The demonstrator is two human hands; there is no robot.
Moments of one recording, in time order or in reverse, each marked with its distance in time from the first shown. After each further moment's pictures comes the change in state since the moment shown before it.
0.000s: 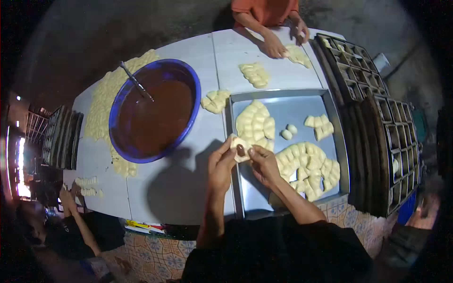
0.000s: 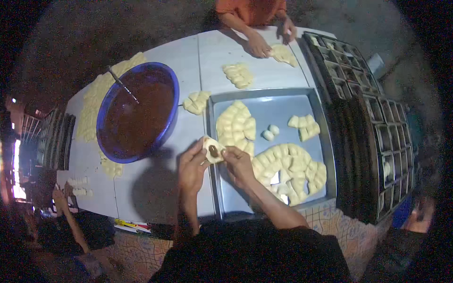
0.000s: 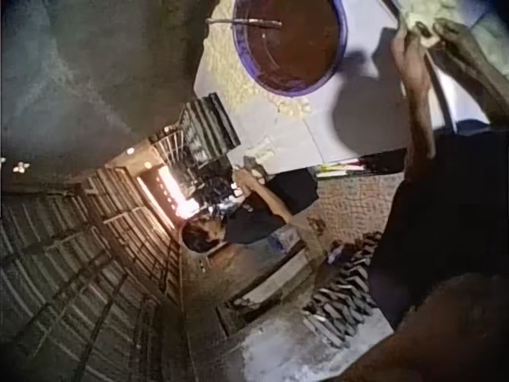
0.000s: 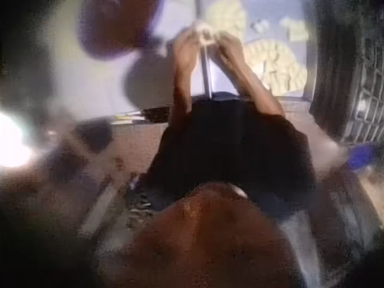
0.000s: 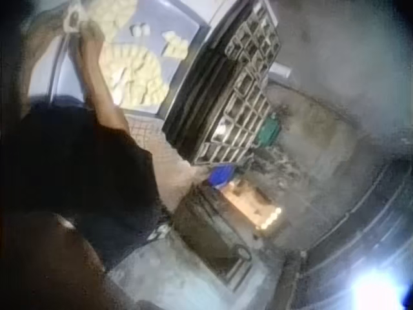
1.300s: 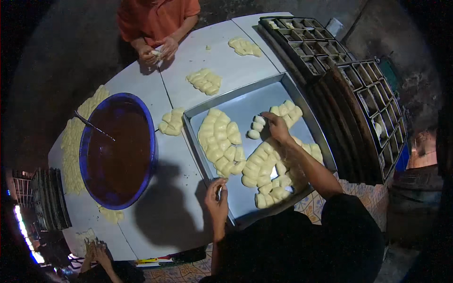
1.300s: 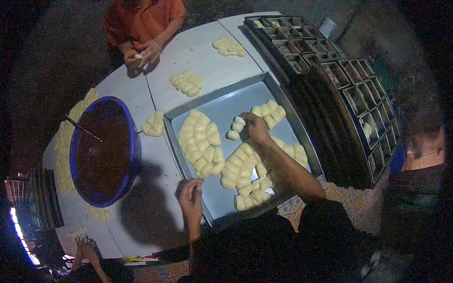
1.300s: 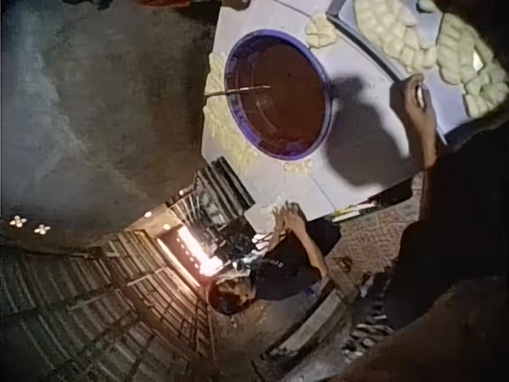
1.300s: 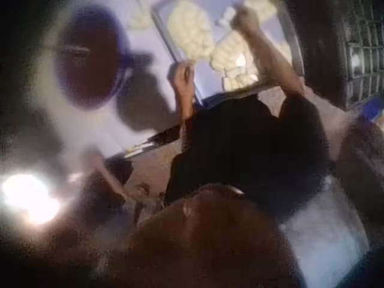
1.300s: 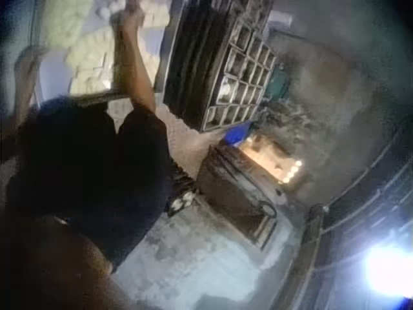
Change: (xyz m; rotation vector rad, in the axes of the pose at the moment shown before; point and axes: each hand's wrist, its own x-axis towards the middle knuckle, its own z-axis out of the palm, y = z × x) left_hand -0.027 -0.090 -0.014 0.496 0.002 0.264; right_hand 0.057 -0.081 -0.162 -0.887 0.387 -0.569
